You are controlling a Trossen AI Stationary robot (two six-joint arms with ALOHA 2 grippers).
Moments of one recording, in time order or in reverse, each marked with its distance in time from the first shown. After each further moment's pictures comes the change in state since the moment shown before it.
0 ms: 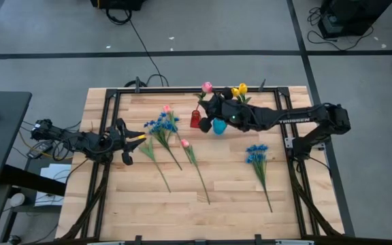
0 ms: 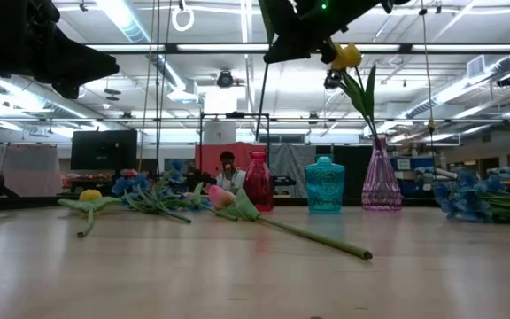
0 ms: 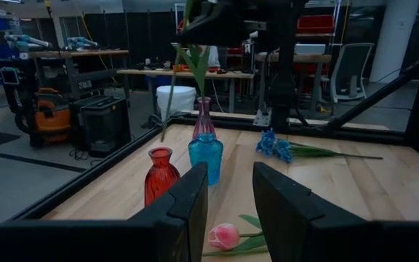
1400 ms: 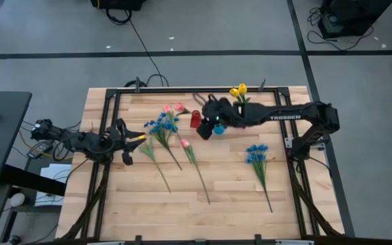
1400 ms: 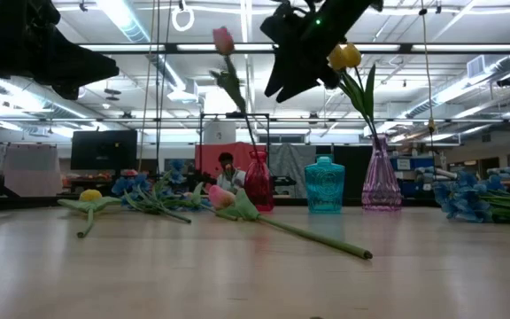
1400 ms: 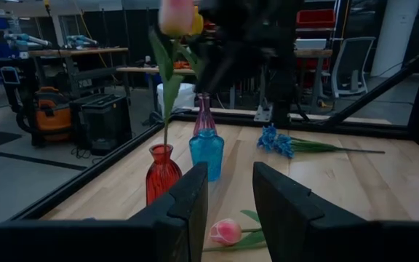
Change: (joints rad) left arm 0.000 0.000 0.000 -0.017 0.000 0.005; right arm -0.003 0.121 0.195 -0.546 -0.202 0.329
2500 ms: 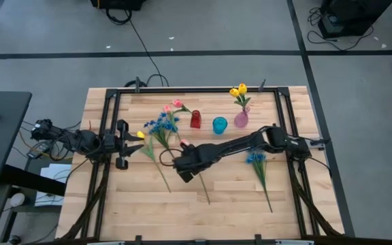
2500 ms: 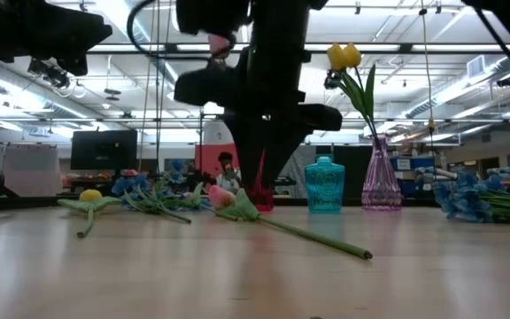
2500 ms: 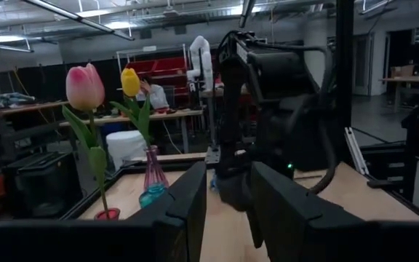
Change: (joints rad) left arm 0.000 0.000 0.000 0.168 0.229 0.157; right arm 0.286 0.656 0.598 -0.596 -0.190 0.666
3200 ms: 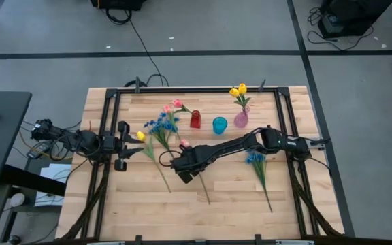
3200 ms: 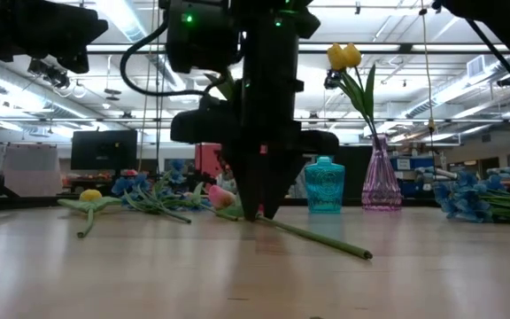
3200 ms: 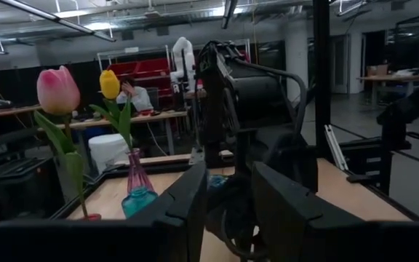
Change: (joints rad) left arm 0.000 0.000 0.000 -0.008 0.068 0.001; right arm -0.020 0.076 0.005 0.022 -0.047 -0.025
